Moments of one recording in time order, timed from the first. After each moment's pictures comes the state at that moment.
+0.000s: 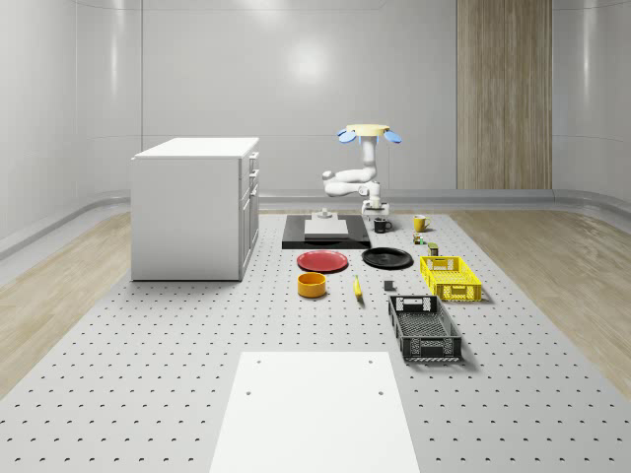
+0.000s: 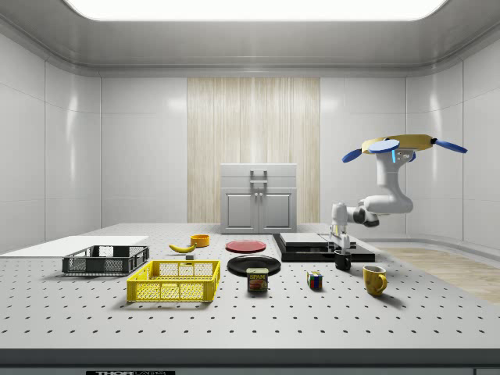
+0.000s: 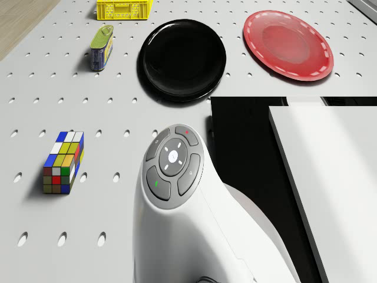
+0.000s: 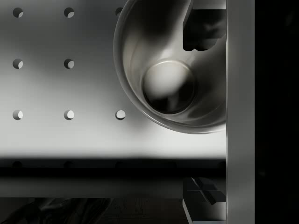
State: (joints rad) arm -1.15 -1.37 1.26 -2.89 -1.92 1.45 1.70
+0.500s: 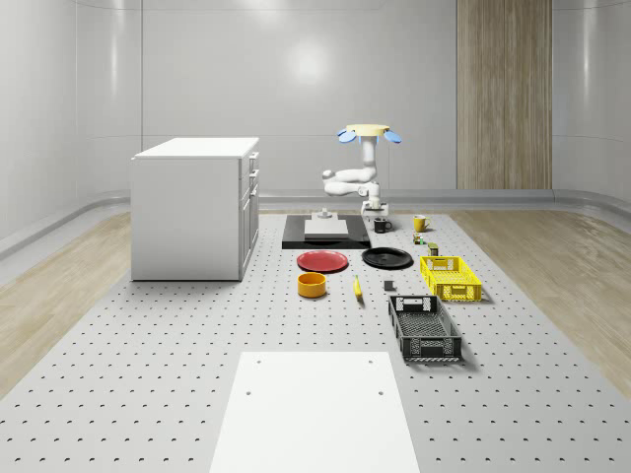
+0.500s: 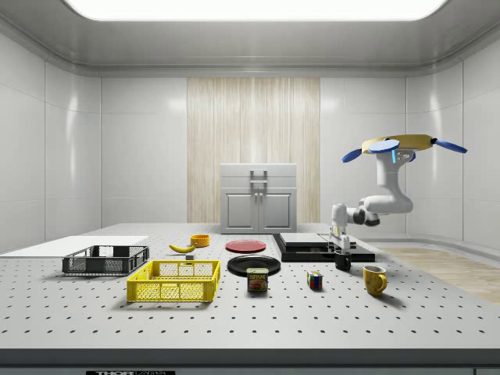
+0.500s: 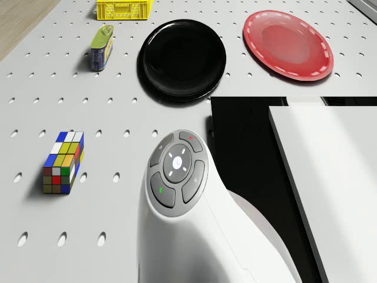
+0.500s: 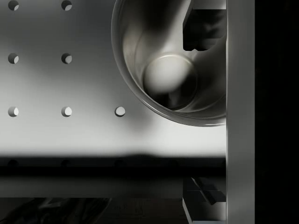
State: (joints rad) arm -1.14 -1.39 1.25 -2.89 -1.92 1.48 1.68
